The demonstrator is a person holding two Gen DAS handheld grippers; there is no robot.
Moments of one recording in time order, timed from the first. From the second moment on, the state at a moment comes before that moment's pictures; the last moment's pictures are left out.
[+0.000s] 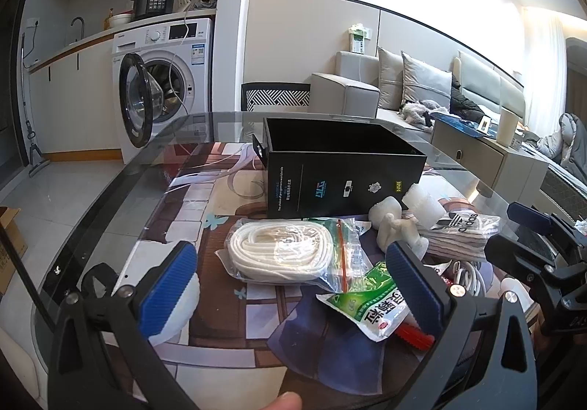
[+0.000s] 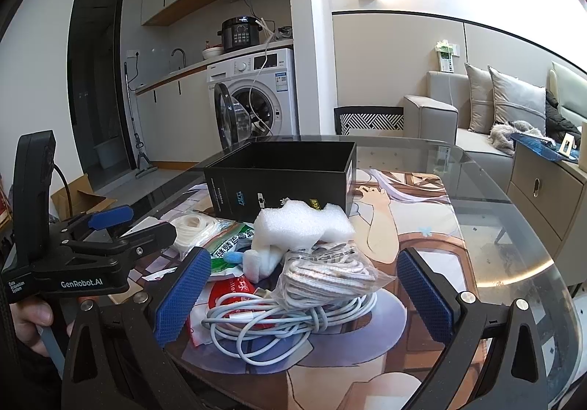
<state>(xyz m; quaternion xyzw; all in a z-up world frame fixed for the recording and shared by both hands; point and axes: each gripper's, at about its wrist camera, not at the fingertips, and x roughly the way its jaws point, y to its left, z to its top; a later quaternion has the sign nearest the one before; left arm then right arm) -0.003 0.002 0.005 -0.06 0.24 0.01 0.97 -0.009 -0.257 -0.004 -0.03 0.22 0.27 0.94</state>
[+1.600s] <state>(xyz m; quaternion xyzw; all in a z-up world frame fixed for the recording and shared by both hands) -0.003 0.004 0.005 -0.06 0.24 0.02 0.97 -0.011 -0.255 -0.004 -0.04 0.22 0.27 0.94</state>
